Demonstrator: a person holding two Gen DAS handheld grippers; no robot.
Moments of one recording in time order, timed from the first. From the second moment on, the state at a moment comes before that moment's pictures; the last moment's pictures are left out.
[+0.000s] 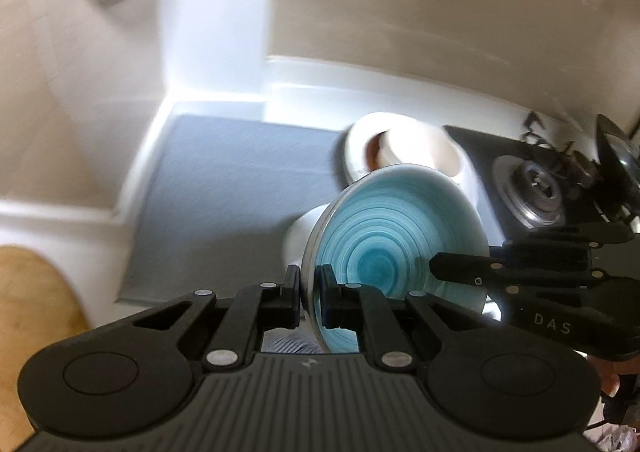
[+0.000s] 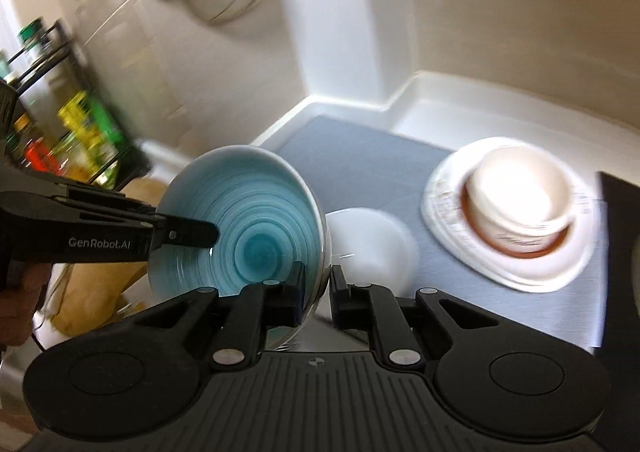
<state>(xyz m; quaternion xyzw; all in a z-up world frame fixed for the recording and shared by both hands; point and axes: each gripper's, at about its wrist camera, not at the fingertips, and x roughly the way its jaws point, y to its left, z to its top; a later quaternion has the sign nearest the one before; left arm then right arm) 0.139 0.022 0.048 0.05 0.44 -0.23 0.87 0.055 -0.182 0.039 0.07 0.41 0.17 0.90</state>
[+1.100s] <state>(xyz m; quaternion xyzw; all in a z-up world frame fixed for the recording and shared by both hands) 0.315 -0.175 0.003 0.07 0.50 -0.28 0.82 0.194 -0.344 0.002 0.10 0.44 0.00 0.89</state>
